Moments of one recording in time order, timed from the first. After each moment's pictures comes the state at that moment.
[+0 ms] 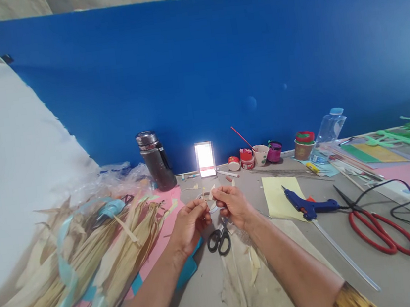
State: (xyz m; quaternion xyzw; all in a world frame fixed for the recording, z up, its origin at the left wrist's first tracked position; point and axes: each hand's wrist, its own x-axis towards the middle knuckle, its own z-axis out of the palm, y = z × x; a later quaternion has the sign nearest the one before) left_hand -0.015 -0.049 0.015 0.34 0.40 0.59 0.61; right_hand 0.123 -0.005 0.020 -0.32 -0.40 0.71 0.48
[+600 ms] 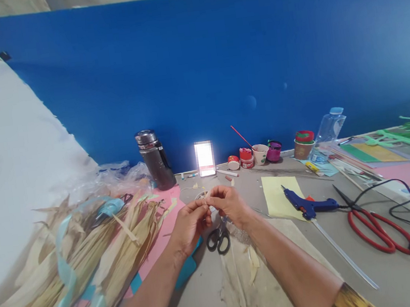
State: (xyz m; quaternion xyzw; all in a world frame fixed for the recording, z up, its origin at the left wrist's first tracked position) left_hand -0.014 -0.053 0.019 0.35 0.42 0.57 0.62; right_hand 0.122 -0.009 0.020 -0.35 -0.51 0.64 0.46
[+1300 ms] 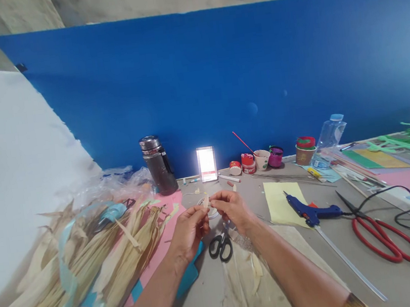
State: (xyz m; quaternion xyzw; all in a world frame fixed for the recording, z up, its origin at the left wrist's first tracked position) left_hand -0.017 -0.052 0.019 0.34 0.46 0.58 0.58; right_hand 0.123 -0.008 0.019 -0.38 -0.51 0.62 0.47
